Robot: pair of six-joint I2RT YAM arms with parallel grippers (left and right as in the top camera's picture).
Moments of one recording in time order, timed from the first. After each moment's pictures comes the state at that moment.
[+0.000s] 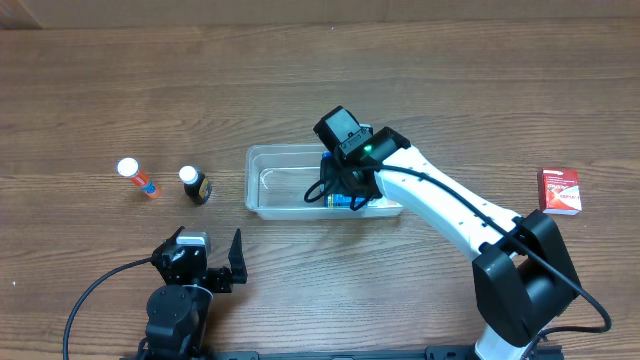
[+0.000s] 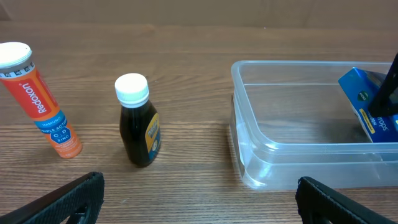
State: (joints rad) left arm -0.18 0.01 0.13 -0.45 -0.10 -0.11; right arm 0.65 1.86 1.40 -0.85 0.04 0.70
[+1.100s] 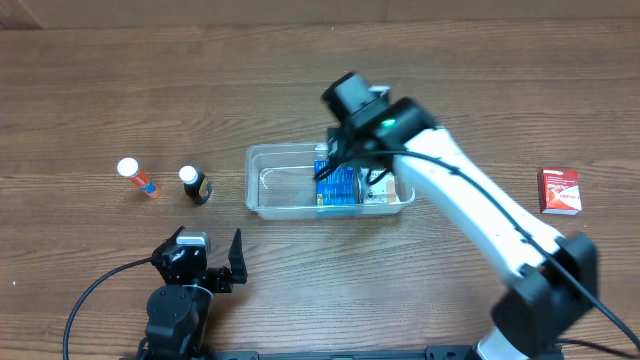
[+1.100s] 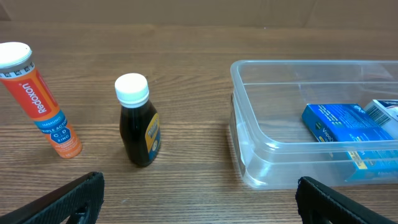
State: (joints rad) left arm -0.18 0.01 0.13 -0.45 -0.10 -0.11; right arm 0.60 1.79 1.65 -1.10 0.21 0.61
